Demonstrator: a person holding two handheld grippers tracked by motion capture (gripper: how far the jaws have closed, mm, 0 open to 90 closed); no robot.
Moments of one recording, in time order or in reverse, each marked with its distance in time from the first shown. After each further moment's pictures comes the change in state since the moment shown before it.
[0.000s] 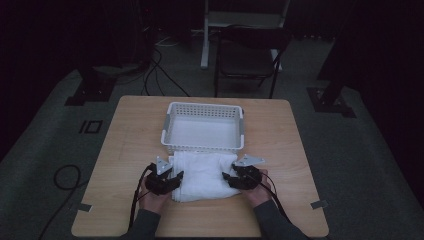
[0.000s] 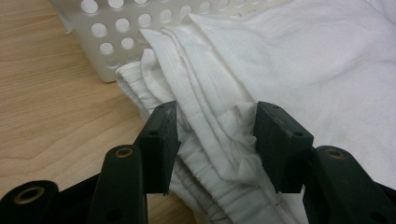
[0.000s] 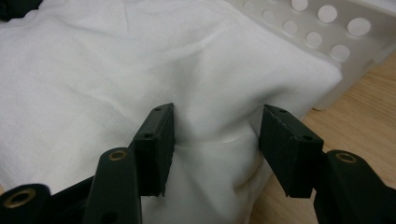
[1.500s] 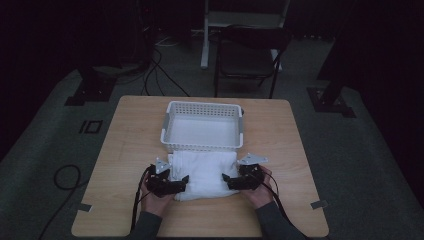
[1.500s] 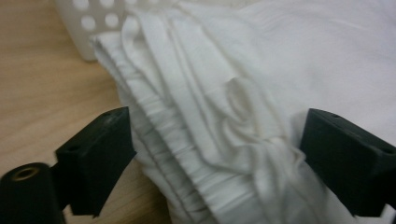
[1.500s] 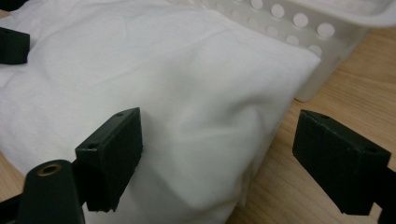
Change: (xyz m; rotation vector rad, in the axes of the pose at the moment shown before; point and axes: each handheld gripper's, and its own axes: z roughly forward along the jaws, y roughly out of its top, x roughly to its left) left arm 0.001 -0.006 0.006 0.023 -0.053 -0.105; right arm 0.002 0.006 -0.014 -0.002 -0.034 0.044
